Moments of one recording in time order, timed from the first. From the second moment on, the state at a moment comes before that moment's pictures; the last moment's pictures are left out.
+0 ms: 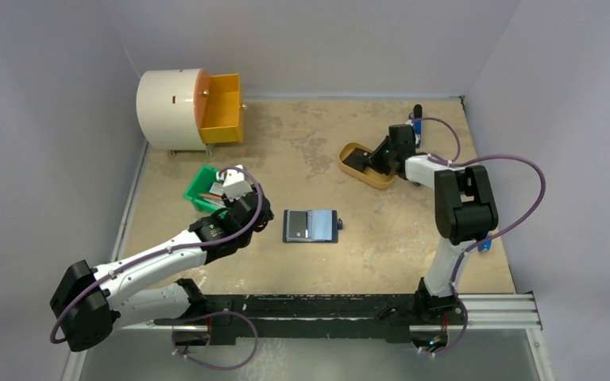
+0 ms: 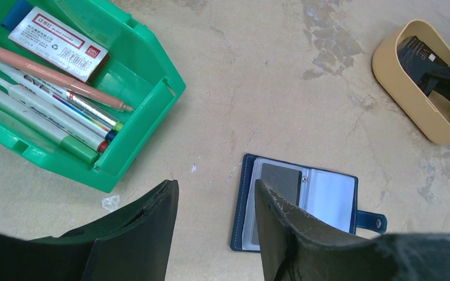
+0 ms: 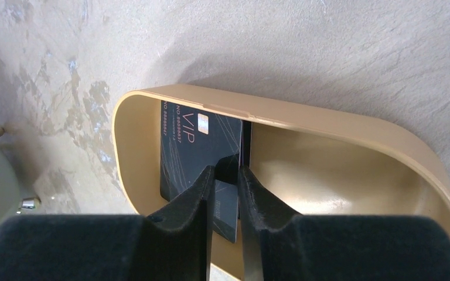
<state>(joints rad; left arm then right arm) -0.86 1.06 0.66 -0.31 -0.70 -0.88 0.15 1.89 1.11 -0.01 -0.06 0.87</state>
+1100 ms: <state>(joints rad) -0.86 1.05 0.66 -0.31 -0.69 -0.89 0.14 1.78 1.09 -0.04 -0.09 0.88</state>
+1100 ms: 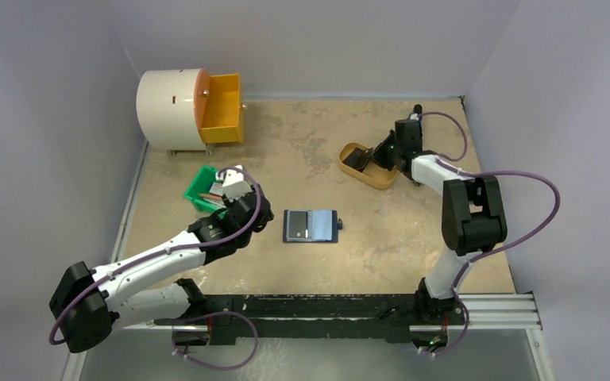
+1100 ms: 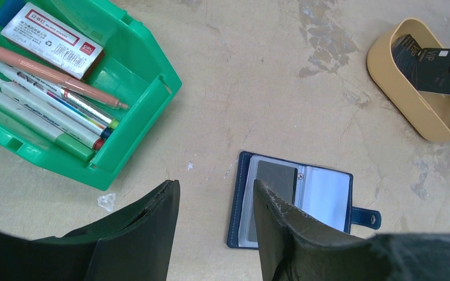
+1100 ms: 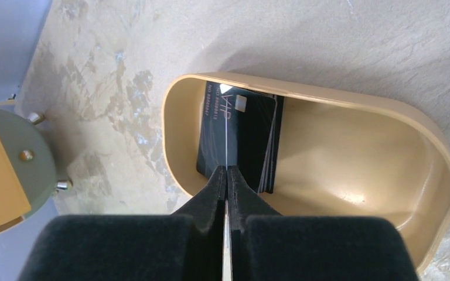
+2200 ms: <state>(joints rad) -0.86 0.98 0.64 -0.30 -0.63 -0.89 0.16 1.49 1.15 -0.20 -0.35 1.03</state>
